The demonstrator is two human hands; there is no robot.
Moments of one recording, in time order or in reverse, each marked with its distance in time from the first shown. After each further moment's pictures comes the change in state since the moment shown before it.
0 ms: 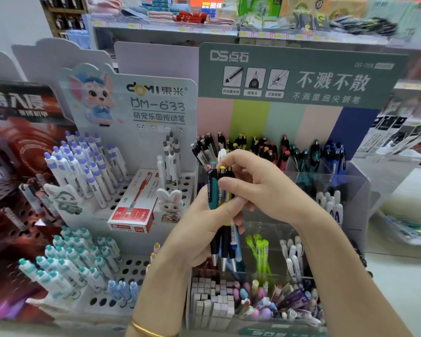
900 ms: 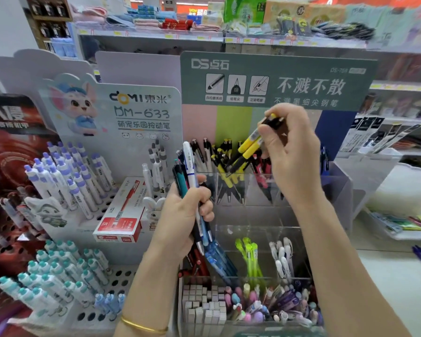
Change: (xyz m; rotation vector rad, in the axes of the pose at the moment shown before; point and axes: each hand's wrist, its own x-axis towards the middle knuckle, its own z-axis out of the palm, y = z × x) left_hand 0.022 -0.001 -0.006 -0.121 0.250 0.125; right_hand 0.009 0.013 -0.037 -0.342 0.809 -0.343
